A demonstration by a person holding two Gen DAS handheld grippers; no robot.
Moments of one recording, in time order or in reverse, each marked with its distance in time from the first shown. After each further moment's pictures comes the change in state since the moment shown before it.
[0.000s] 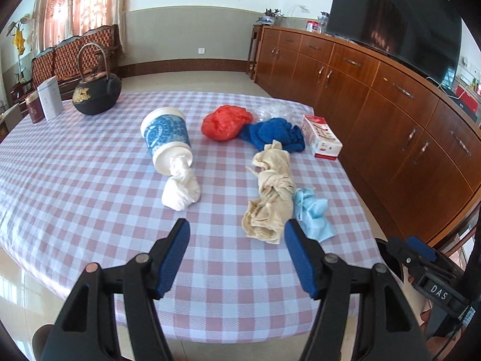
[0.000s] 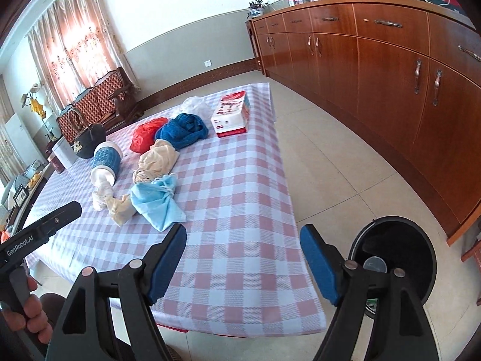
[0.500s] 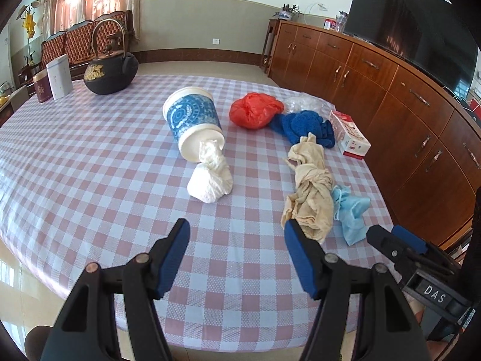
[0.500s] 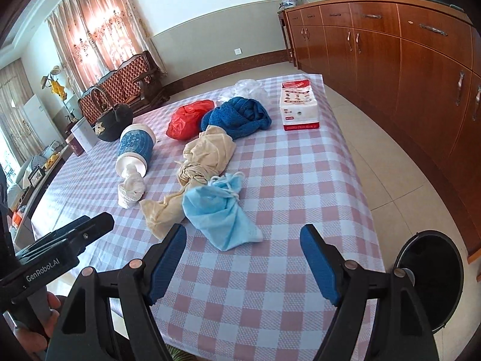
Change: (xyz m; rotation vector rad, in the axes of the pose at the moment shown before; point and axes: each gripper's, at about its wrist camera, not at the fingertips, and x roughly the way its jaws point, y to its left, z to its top) left arm 0.021 0.030 -0.004 -0.055 0.034 0.022; right arm 0.052 0.065 0.014 -0.072 0.052 0.105
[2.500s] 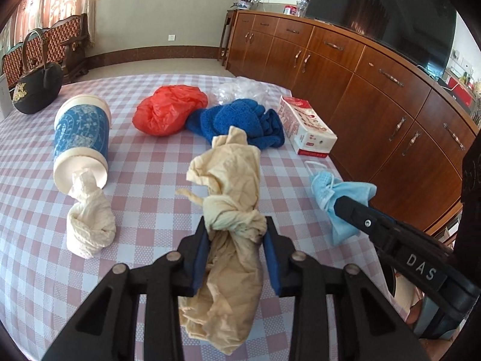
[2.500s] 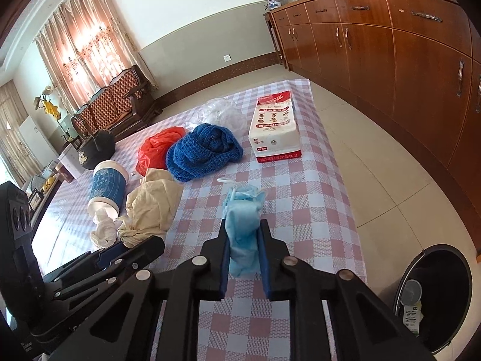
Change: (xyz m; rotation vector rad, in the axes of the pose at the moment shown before) left arm 0.055 -0.067 0.024 0.103 0.030 -0.164; right arm 0.031 -0.043 0.042 0.081 -0.036 0.011
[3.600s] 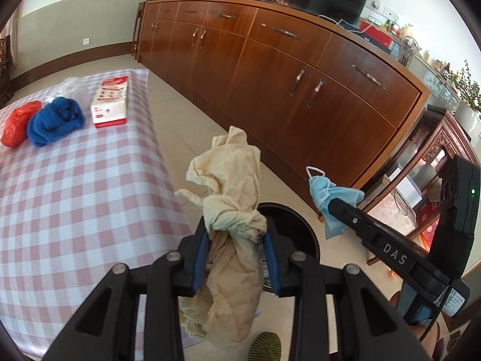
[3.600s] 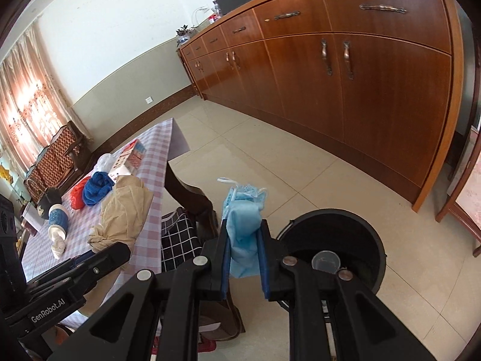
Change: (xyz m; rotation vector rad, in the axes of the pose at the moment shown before) left arm -0.010 -0.189 -0.039 0.215 0.108 -0.309; right arm -0.167 -0.179 -0.069 0.264 -0.142 -0.285
